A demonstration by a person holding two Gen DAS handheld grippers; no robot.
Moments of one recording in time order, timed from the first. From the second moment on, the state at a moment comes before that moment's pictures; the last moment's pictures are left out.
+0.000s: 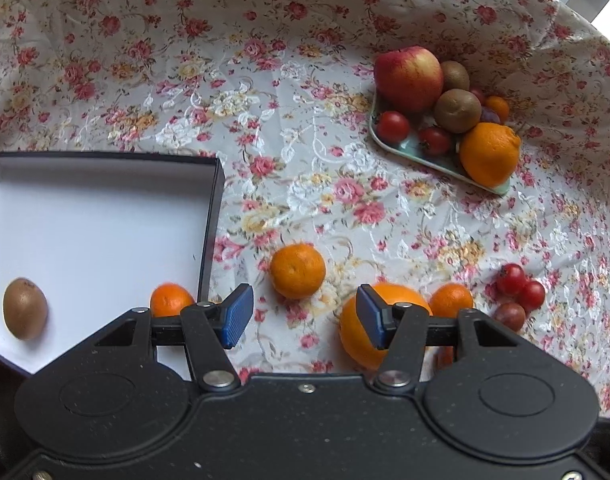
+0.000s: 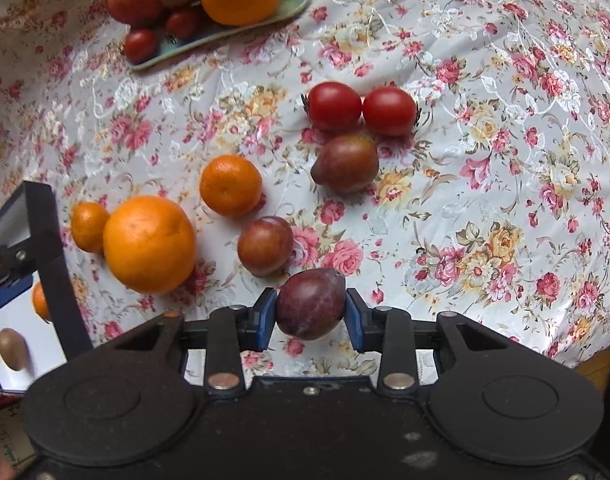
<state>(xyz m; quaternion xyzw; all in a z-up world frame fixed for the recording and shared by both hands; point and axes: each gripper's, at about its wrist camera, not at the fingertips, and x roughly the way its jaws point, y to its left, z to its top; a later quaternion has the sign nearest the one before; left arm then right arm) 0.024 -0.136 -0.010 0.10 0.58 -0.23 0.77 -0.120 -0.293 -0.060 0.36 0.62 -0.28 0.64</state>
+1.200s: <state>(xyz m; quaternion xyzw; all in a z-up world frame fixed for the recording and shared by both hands) 0.045 -0.169 -0.049 0.13 0.60 -0.20 0.76 -0.106 -0.310 -0.003 0.33 0.59 -0.25 0.70</state>
